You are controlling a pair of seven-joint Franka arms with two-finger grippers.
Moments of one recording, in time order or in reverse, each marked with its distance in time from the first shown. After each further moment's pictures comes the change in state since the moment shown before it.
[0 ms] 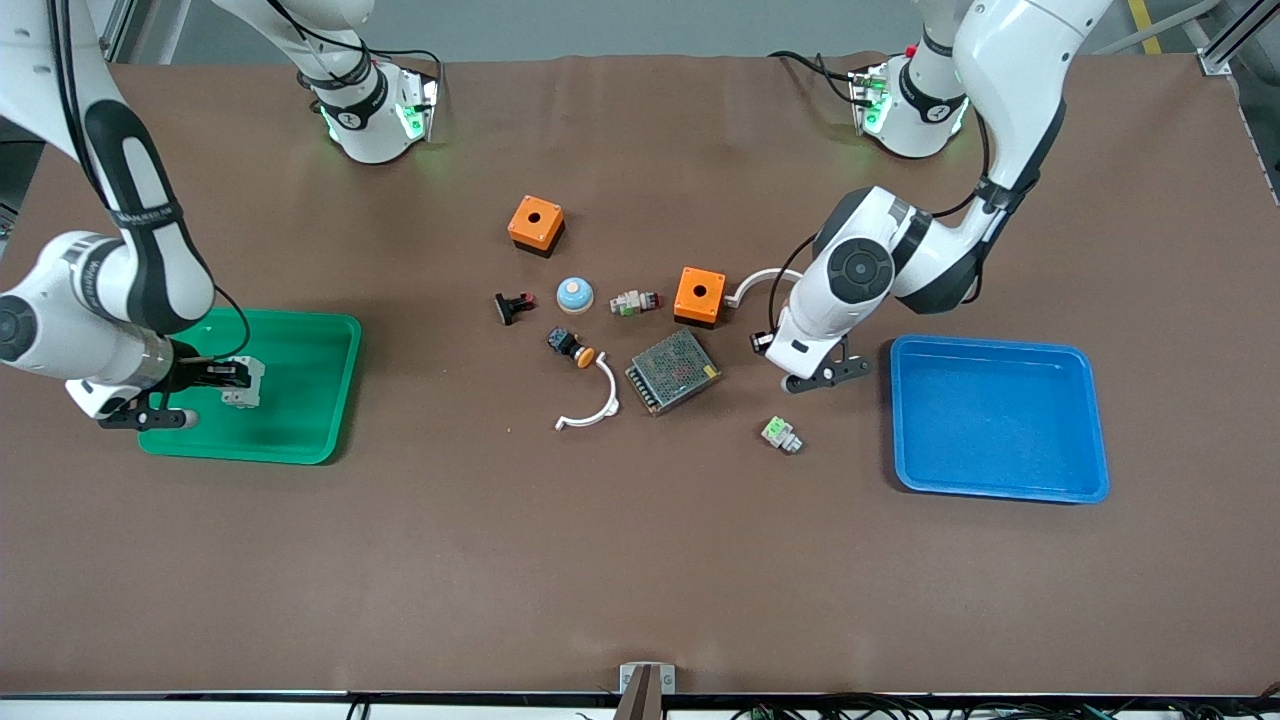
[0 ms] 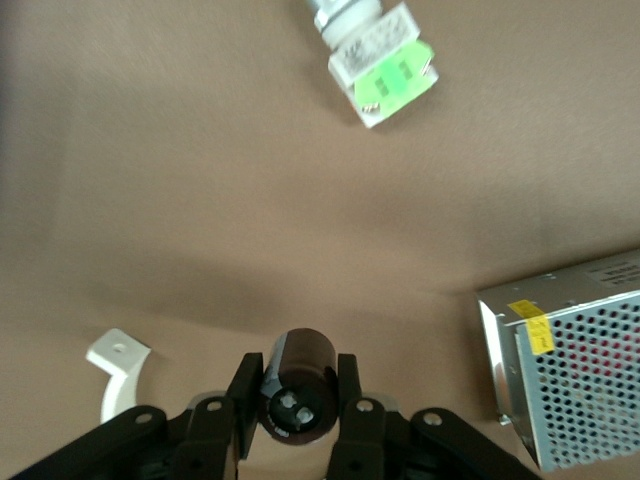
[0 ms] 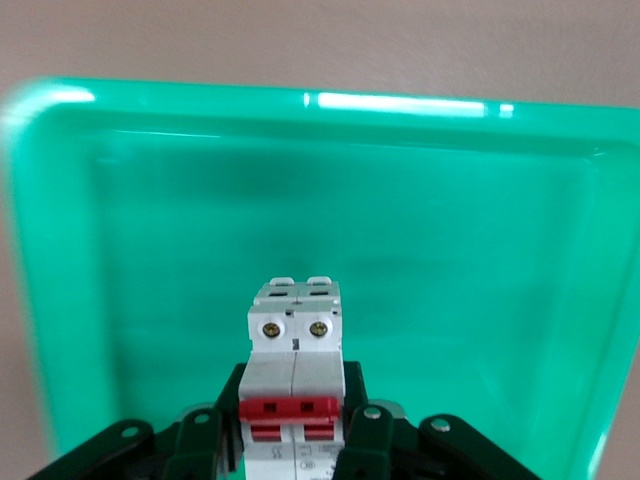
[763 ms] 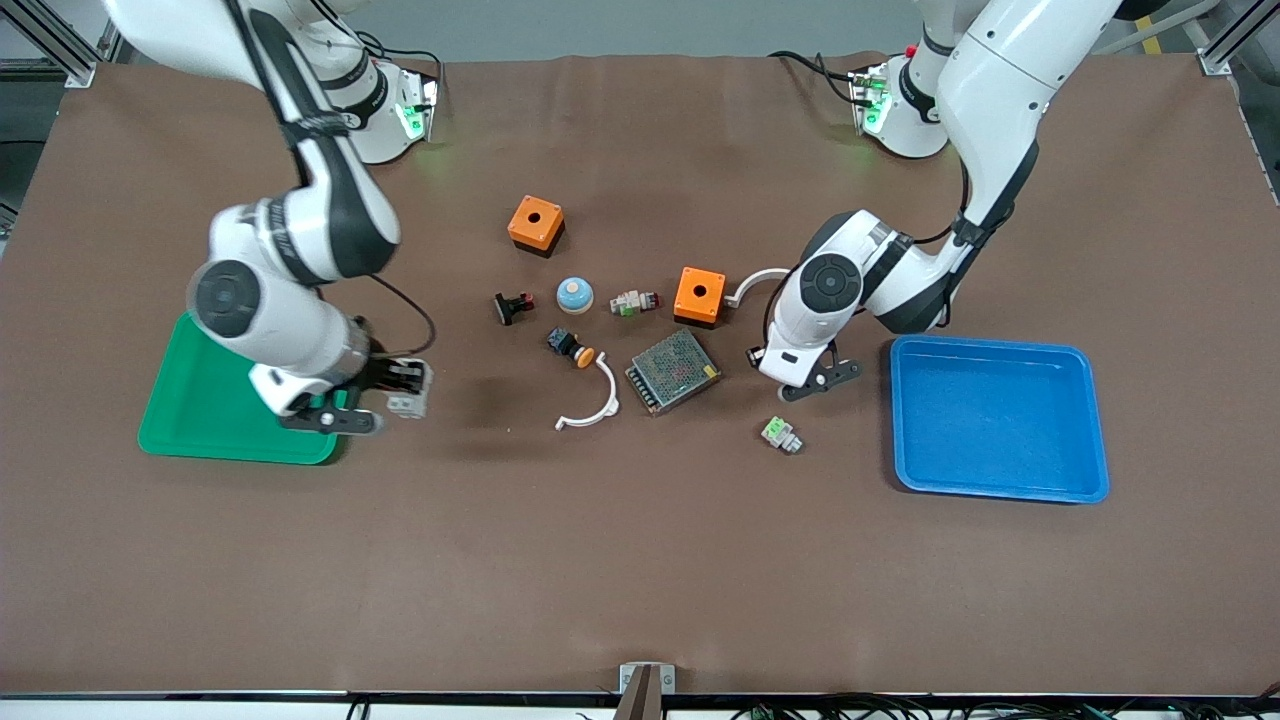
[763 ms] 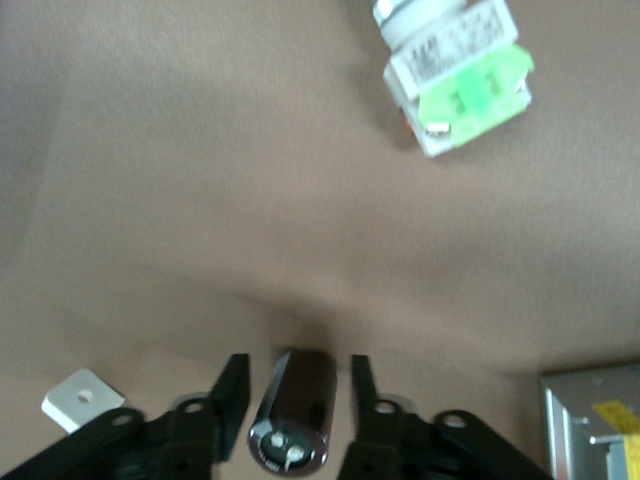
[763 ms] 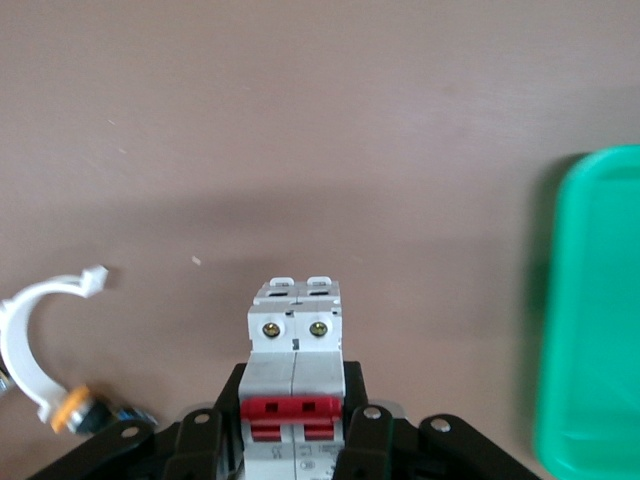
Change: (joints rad) left arm -0.004 0.094 0.009 0.022 0.186 0.050 -0.219; right arm 0.505 0.006 0.019 0.123 0.105 0.033 0.545
